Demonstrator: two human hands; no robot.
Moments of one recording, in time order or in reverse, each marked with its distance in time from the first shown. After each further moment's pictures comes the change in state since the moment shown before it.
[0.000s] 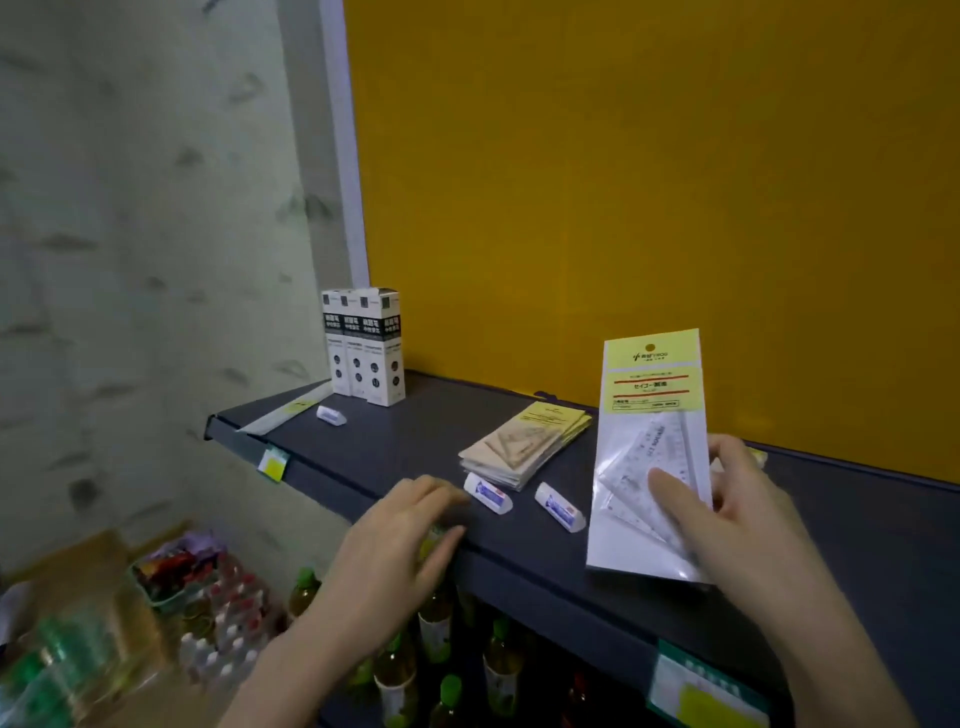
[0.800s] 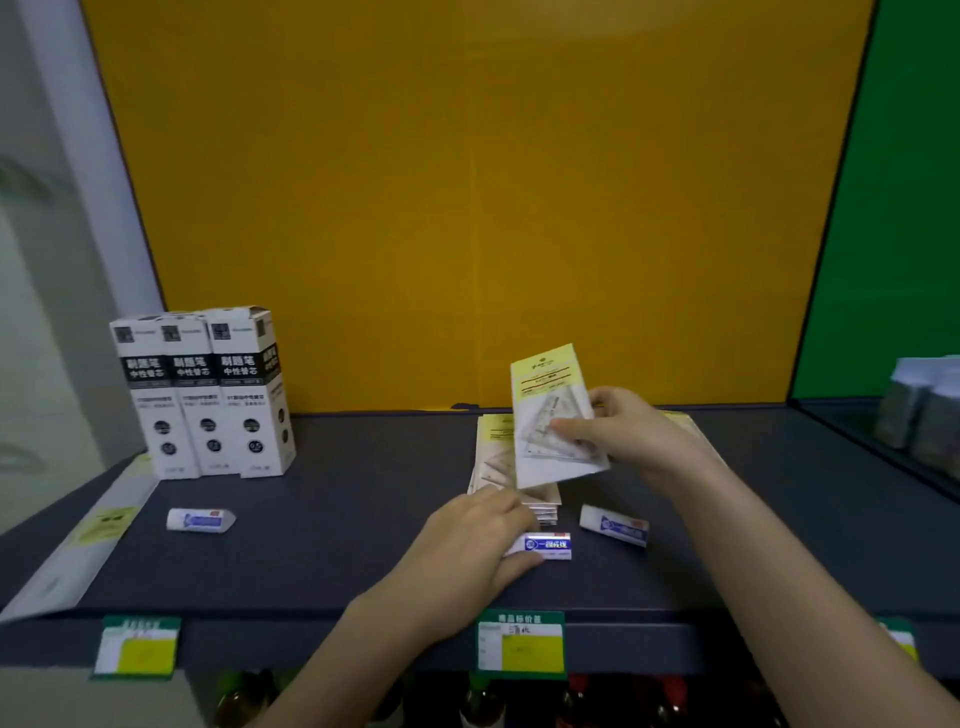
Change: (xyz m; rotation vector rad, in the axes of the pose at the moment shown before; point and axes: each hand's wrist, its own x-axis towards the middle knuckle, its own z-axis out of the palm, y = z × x) left_hand 0.107 -0.092 0.031 -0.063 -0.373 0.688; right_hand 0.106 -0.040 0.119 -0.024 0.162 0.321
